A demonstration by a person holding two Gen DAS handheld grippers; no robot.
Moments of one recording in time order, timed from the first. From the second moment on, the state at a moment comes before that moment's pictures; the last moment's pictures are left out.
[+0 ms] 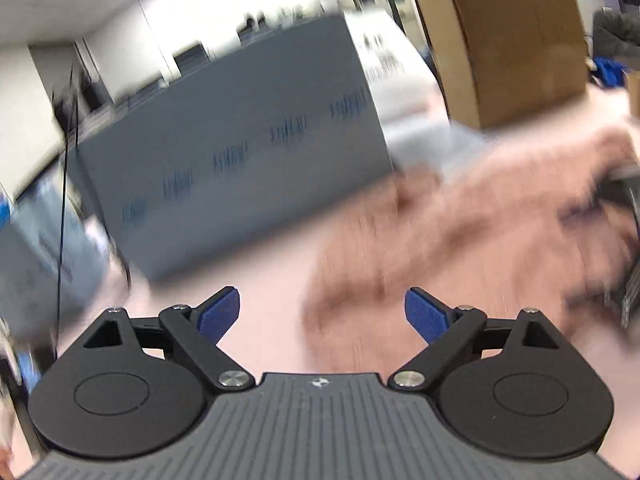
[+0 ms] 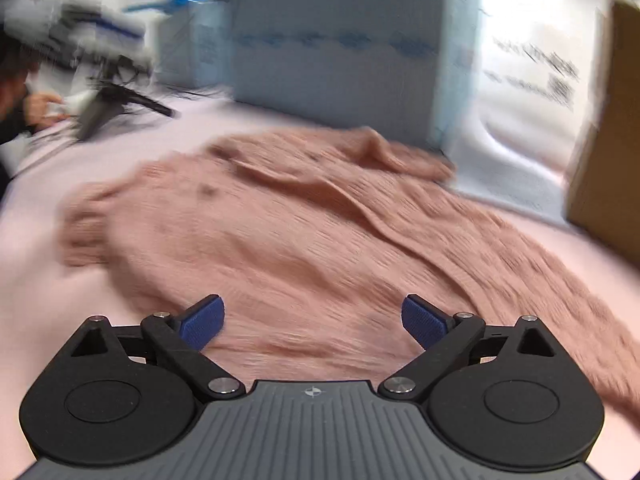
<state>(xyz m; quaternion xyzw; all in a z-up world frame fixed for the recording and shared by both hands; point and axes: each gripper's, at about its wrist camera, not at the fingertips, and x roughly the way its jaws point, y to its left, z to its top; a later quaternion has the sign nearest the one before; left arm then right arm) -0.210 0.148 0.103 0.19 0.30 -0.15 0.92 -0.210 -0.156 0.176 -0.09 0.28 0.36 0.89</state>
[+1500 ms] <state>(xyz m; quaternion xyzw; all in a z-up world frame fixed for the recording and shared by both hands) -0.232 0.187 0.087 0.00 0.38 -0.23 0.90 -0.255 -0.079 0.169 -0.13 0.24 0.43 0.86</state>
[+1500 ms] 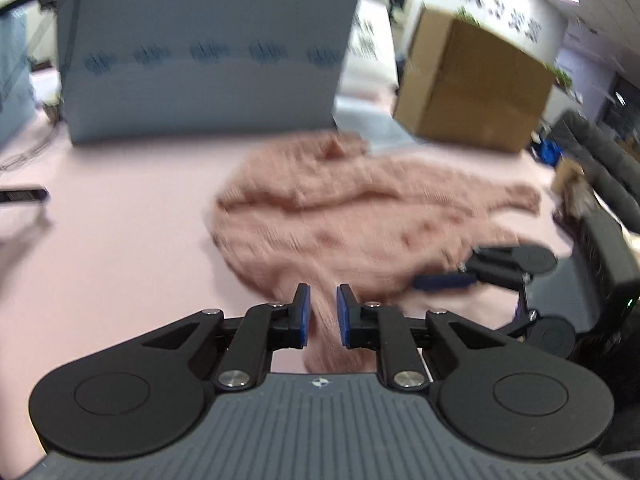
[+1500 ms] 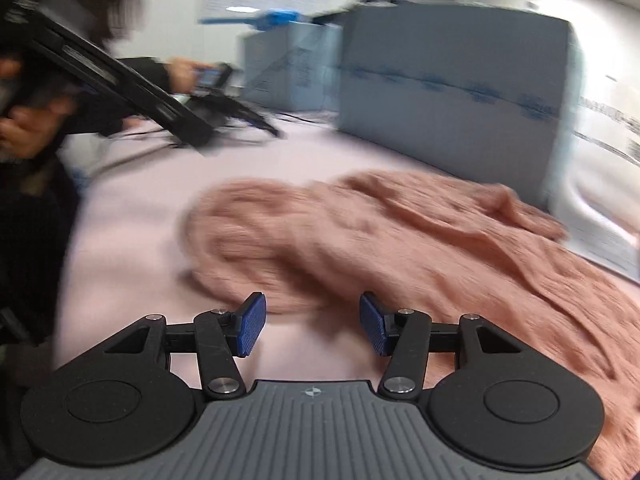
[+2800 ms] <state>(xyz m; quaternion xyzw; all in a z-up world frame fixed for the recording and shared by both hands) -0.206 0.174 0.029 0.03 0.42 -0.20 0.89 -0.293 -0.096 0.185 -0.05 0.31 0.43 0.84</state>
